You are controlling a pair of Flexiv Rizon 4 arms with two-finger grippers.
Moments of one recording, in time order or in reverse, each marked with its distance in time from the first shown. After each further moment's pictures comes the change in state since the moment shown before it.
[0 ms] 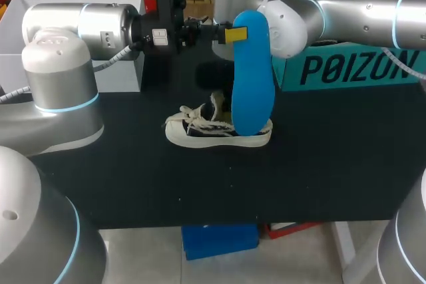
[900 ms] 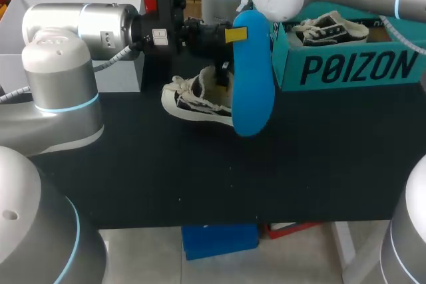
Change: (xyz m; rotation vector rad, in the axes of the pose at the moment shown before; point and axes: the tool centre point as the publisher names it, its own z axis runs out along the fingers) left arm 0.000 0.000 0.000 0.000 0.000 0.000; right arm 0.002 0.015 -0.083 0.051 -0.051 0.377
